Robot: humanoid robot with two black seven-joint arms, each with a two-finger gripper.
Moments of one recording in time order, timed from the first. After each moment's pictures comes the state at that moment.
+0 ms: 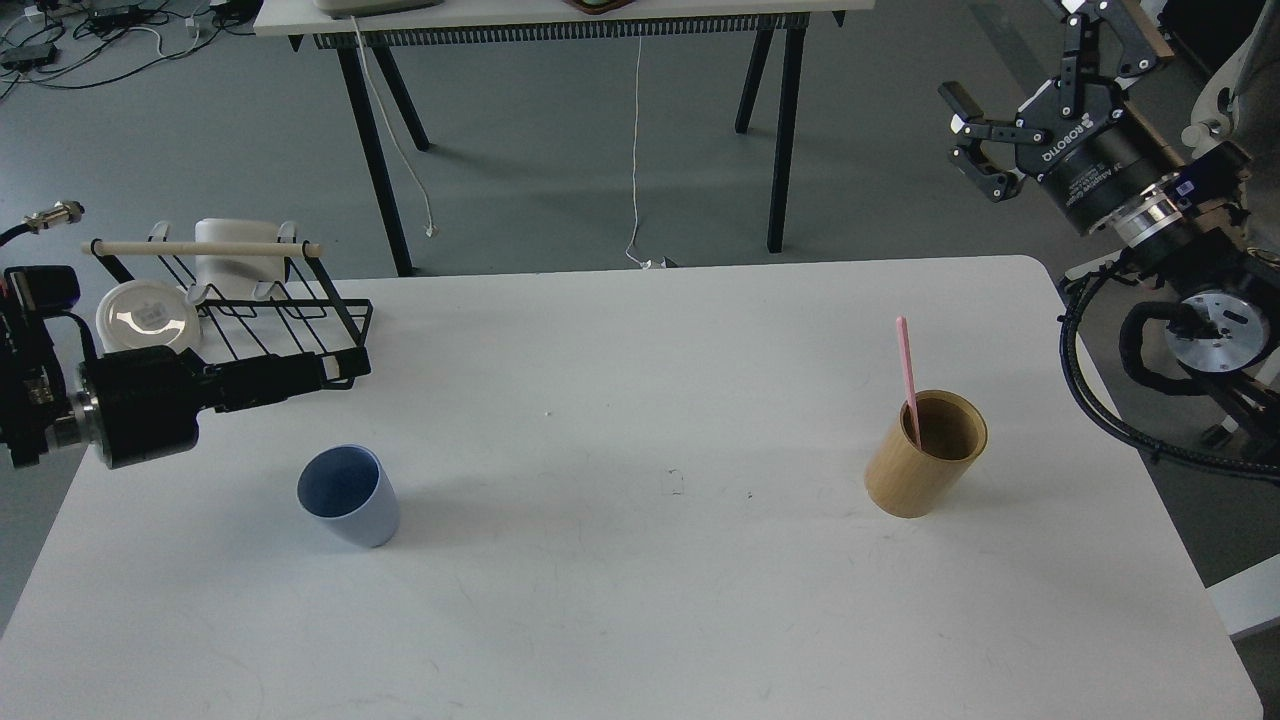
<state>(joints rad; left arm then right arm) -0.60 1.13 -0.45 -1.48 1.22 -0.29 -0.49 0.86 -0.62 0.52 0.93 -0.07 0.49 0.49</state>
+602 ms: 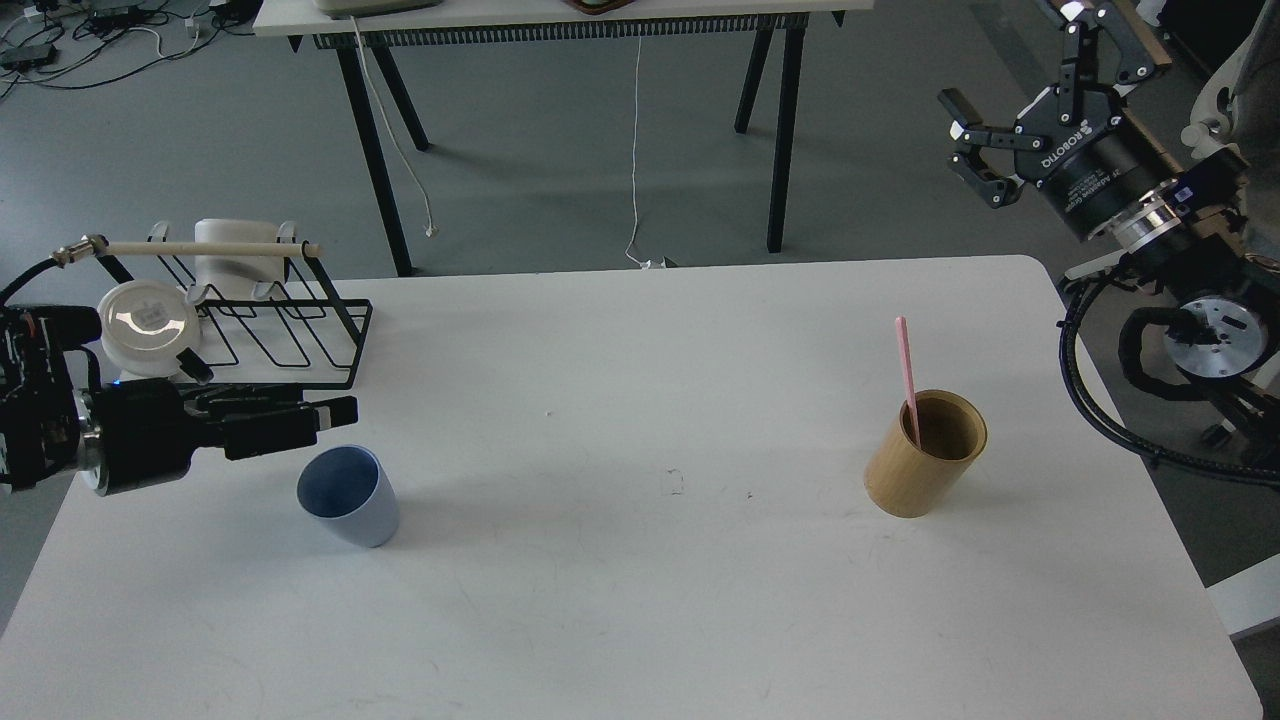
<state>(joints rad) -0.57 1.12 -0.43 -1.42 1.57 -0.22 -0.49 0.86 -0.61 0.52 0.93 -0.07 0.49 0.49</state>
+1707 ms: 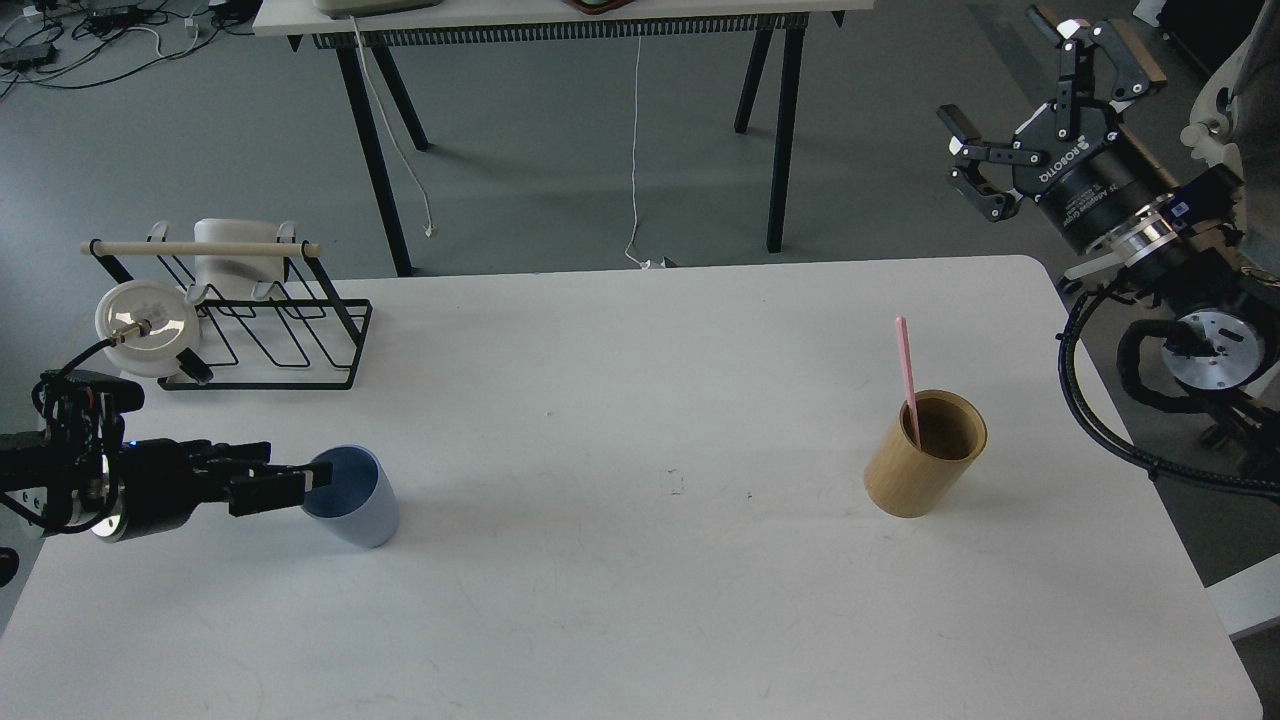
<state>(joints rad) -0.50 0.94 -0.42 -1.14 1.70 -0.20 -0.49 0.83 -0.61 0.53 0.94 -0.07 0.49 0.49</state>
